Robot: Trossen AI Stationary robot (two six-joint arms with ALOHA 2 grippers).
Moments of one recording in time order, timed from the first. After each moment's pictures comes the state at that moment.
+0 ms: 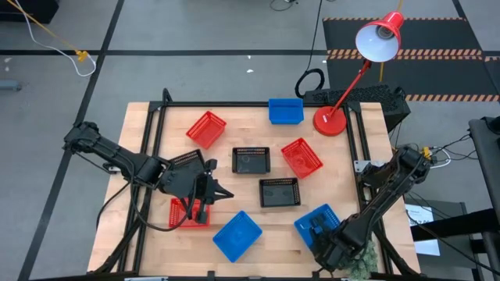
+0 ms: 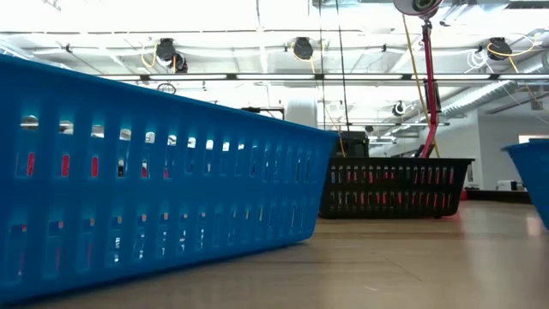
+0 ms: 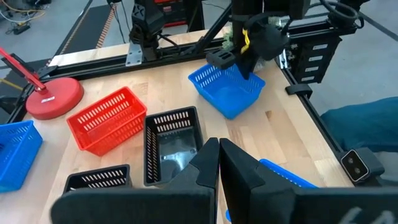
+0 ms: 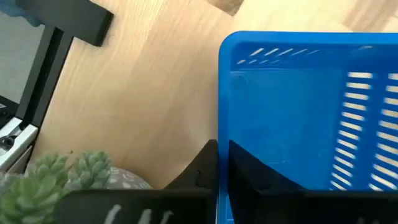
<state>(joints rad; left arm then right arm) -0.44 1.29 1.14 -0.33 -0.30 -0.05 0.86 1.67 1.13 -0.90 0.00 0.38</state>
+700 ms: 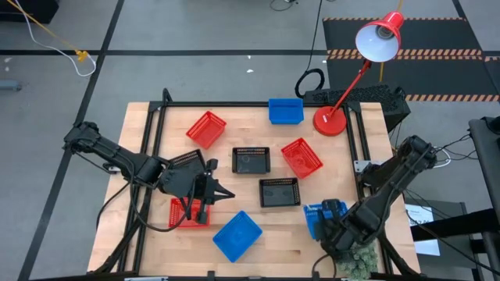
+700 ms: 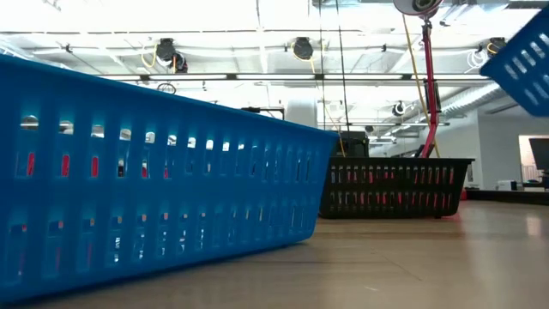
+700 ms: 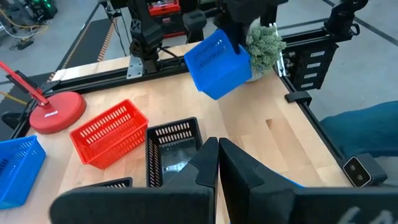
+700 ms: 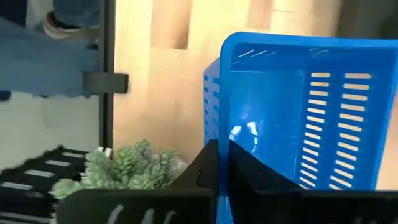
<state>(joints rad) -0.44 1.28 1.14 -0.29 -0.30 0.00 0.77 1.52 1.39 -1.25 0.00 0.71</state>
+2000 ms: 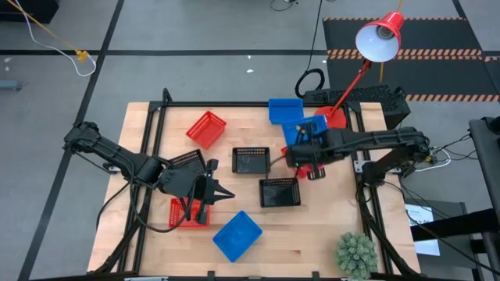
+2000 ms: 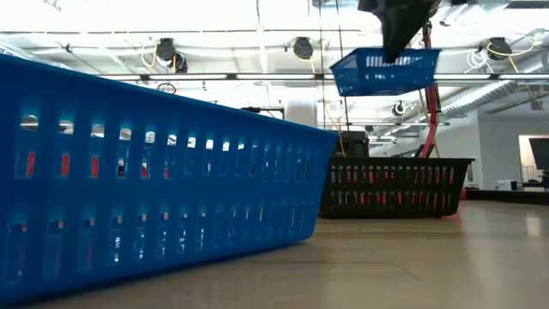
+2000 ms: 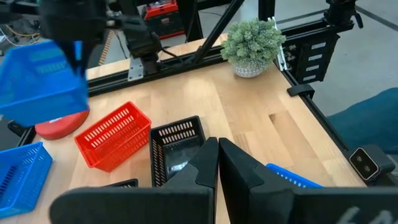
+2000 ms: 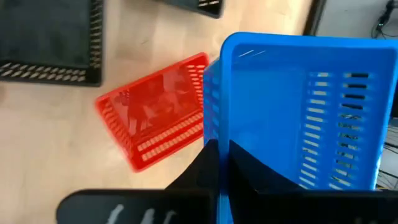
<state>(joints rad) -0.44 1.28 1.14 -0.29 -0.30 0.05 0.07 1.52 1.55 -1.48 0.45 -0.18</state>
